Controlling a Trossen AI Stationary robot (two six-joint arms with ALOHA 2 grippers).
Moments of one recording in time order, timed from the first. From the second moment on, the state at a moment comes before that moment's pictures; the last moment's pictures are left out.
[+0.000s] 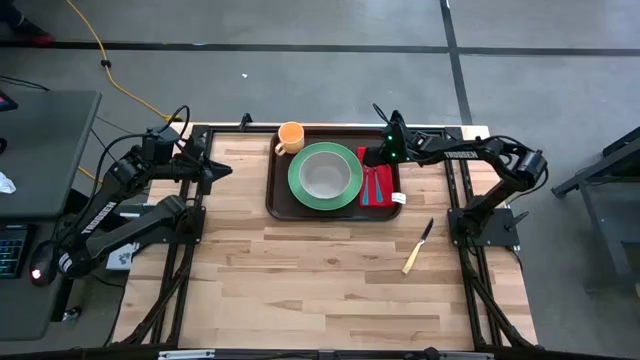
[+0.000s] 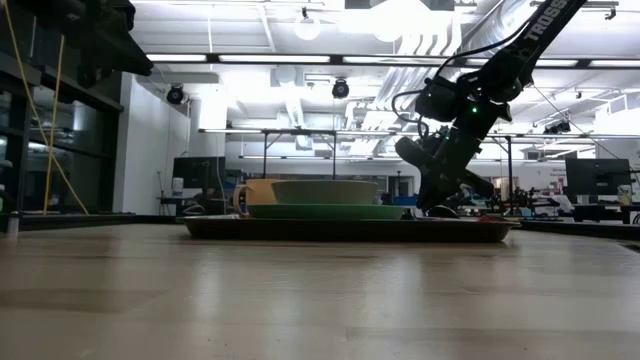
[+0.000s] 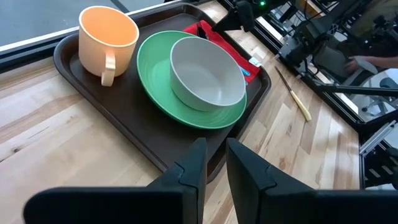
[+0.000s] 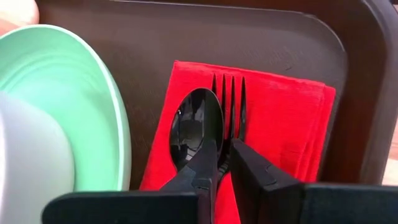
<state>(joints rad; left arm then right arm) 0.84 0.47 0.76 -0.86 0.45 -0.25 -0.69 1.56 0.75 -0.09 0.02 0.67</state>
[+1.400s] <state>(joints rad) 0.84 0.47 0.76 -0.86 0.45 -0.24 -0.67 1.57 0.75 -0.06 0.05 0.65</state>
